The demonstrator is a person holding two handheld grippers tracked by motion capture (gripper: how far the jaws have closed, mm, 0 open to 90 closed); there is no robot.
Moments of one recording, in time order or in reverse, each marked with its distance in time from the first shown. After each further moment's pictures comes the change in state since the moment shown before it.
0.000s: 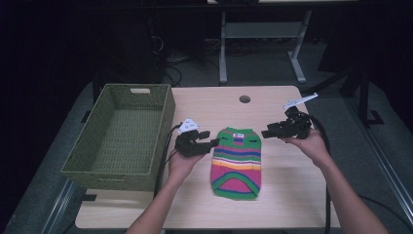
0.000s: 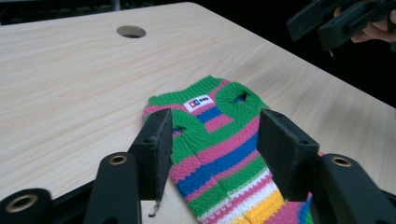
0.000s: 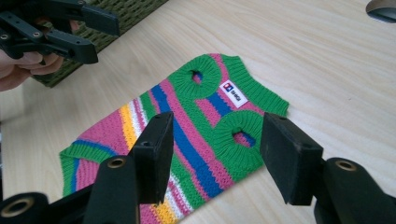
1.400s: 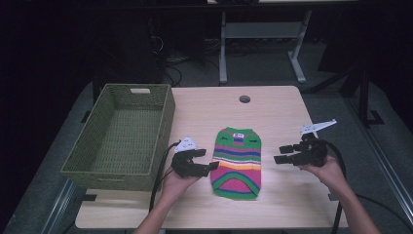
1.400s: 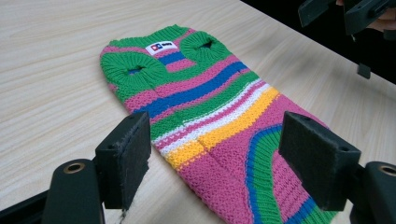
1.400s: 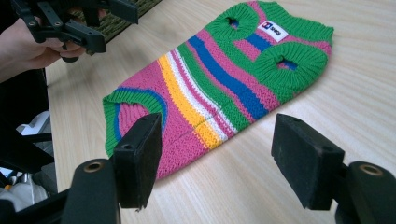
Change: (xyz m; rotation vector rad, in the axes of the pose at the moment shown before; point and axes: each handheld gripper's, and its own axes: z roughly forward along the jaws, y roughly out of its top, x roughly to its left) left arm -0.023 -0.040 -0.022 0.078 -0.062 0.011; right arm 0.018 -0.077 -0.023 -0.025 0.079 0.015
